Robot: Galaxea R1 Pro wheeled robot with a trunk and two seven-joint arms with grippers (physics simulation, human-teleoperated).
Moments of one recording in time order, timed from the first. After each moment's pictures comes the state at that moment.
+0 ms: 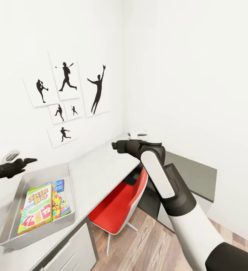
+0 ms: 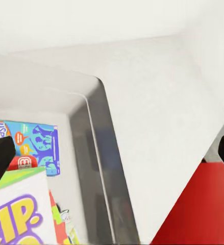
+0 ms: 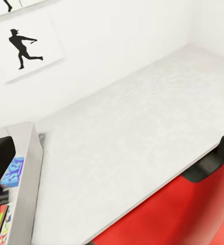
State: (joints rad) left arm -0.97 0.59 0.25 -0.57 0.46 0.80 -0.51; right arm -0.90 0.17 0.48 -1.58 -0.79 0.99 -0.68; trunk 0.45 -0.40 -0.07
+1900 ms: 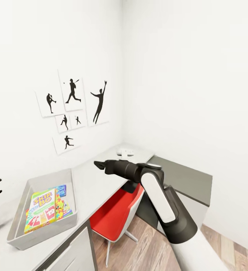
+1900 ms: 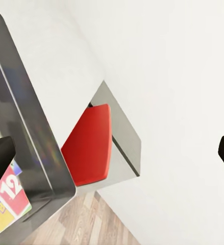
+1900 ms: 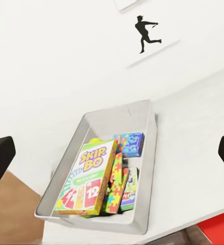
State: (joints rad) left arm -0.96 0.89 0.26 -0.08 0.08 0.71 -1.57; right arm -0.69 0.17 0.47 -1.59 -0.82 0.88 -0.25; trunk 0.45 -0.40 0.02
